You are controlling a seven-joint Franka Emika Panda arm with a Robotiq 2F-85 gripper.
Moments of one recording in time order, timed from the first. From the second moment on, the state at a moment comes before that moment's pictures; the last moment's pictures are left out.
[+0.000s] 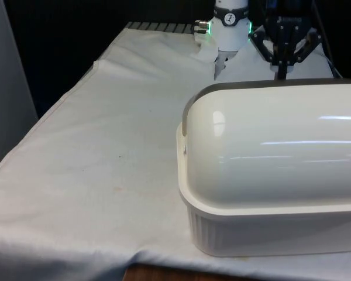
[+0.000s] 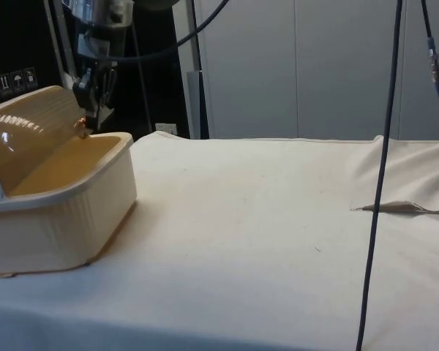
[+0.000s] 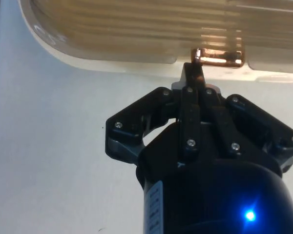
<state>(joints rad) 0.23 0.31 -0.07 -1.93 -0.09 2.58 0.04</state>
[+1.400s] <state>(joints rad) 0.23 0.40 -0.09 -1.73 -0.09 2.60 0.05</state>
